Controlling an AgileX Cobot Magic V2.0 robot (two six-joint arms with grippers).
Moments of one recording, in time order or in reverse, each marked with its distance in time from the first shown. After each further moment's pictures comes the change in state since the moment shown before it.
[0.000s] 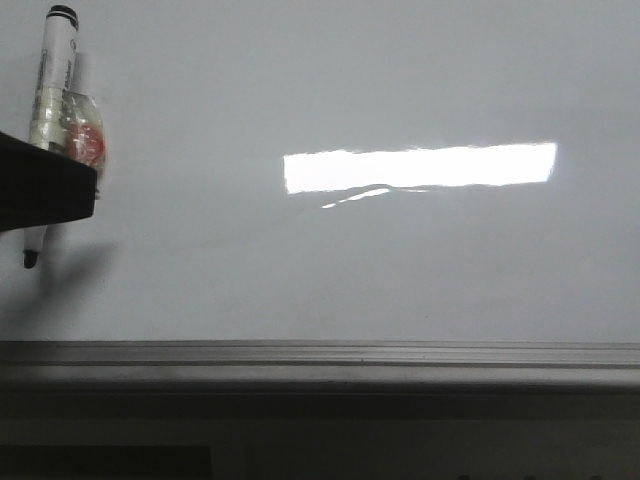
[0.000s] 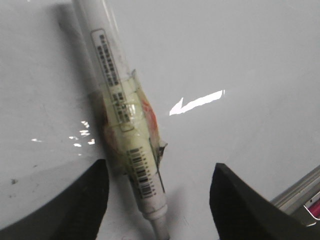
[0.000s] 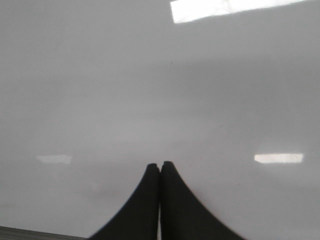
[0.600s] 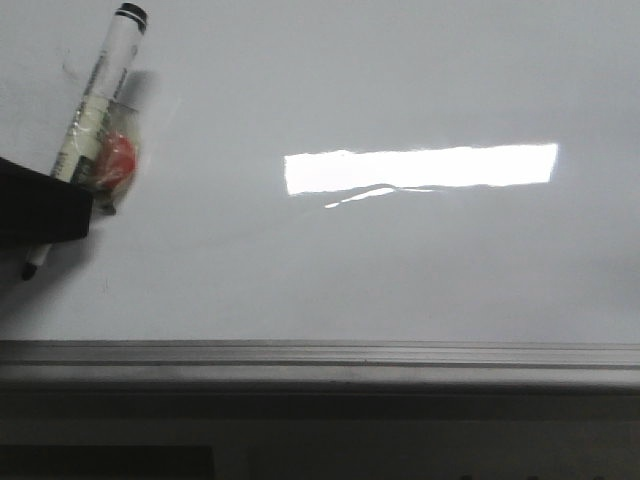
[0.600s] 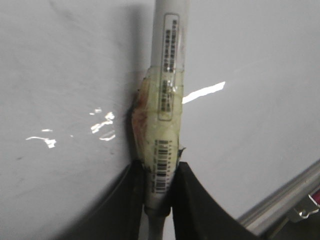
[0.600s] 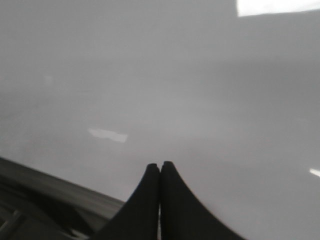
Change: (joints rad) left arm -0.035 0.042 -0.008 0.022 -0.003 0.000; right arm 0.269 0.000 -0.016 -0.002 -0.002 -0.010
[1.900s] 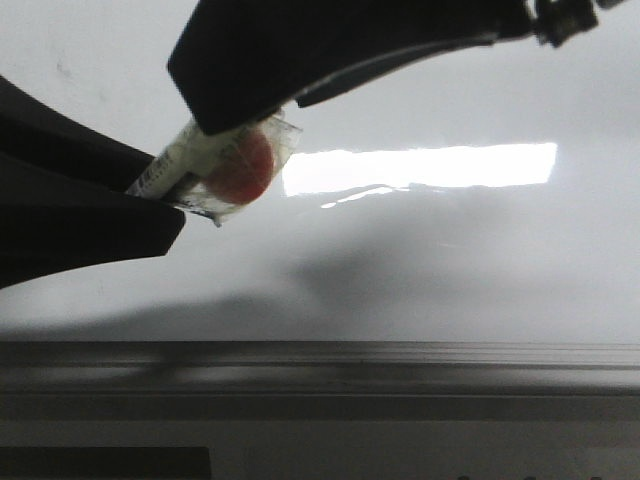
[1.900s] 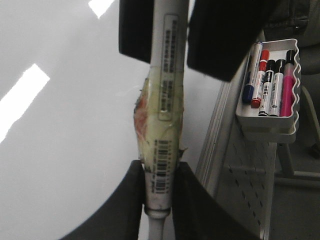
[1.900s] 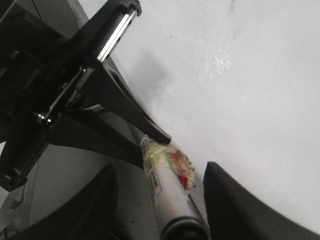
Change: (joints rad) left arm -0.111 -0.010 -0.027 0.780 -0.043 0.006; right arm 0.593 0.845 -0.577 -0.030 -0.024 -0.173
